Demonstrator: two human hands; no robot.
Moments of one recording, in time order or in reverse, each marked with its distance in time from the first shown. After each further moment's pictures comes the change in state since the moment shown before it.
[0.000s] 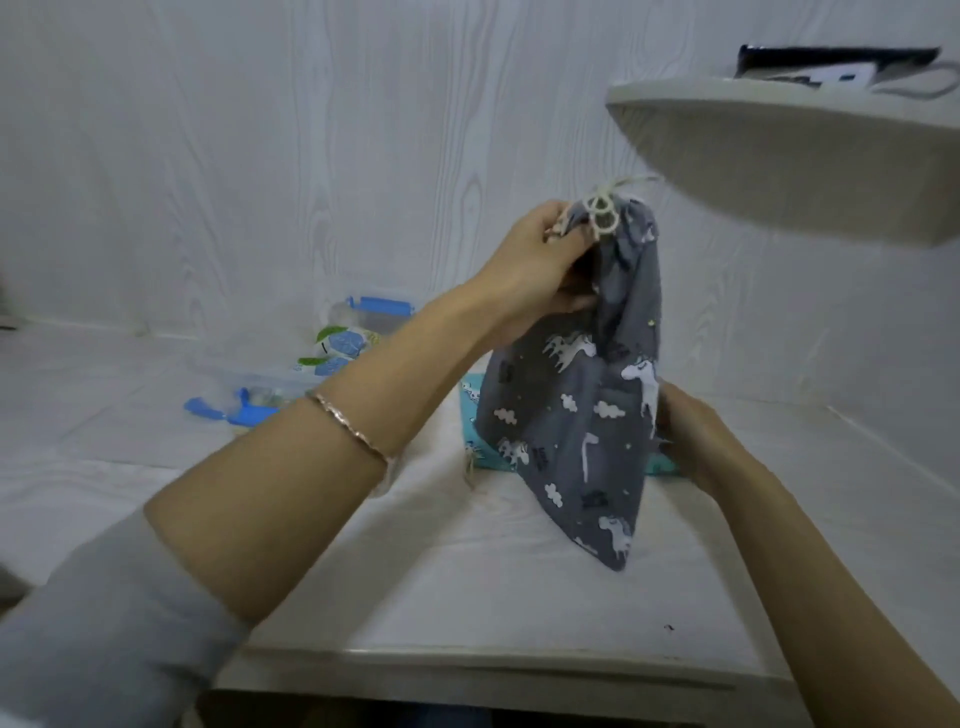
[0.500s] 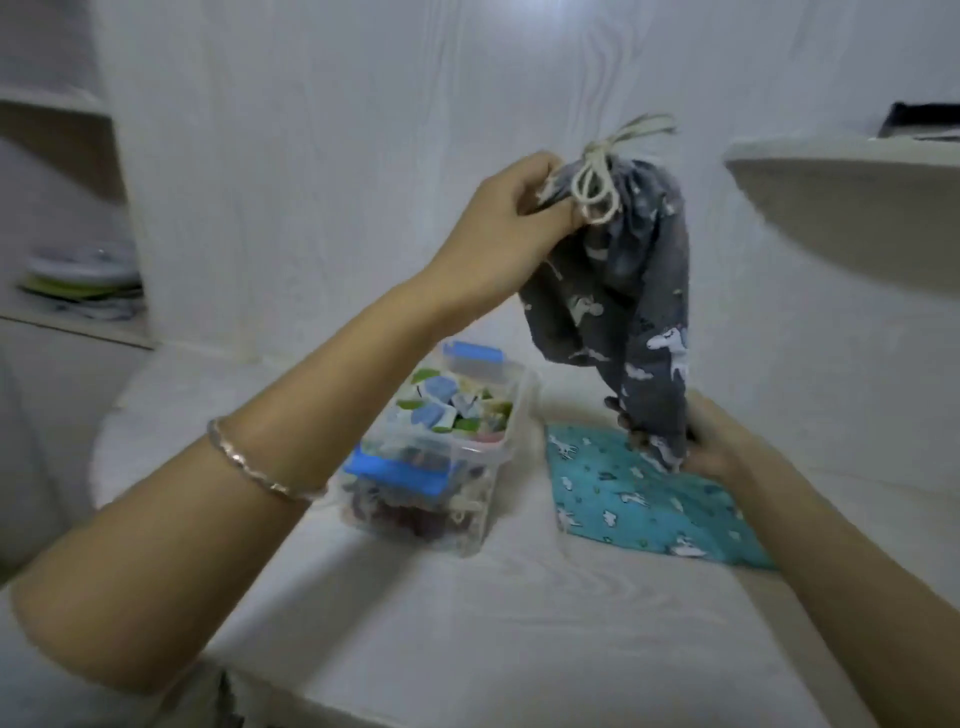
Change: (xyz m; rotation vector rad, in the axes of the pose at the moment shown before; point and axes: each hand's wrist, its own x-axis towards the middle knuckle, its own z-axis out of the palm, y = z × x) left_hand -0.027 0.068 -0.107 0.500 0.184 0.382; right_hand 0.072 -0.047 0.085 0.373 -0.555 0.066
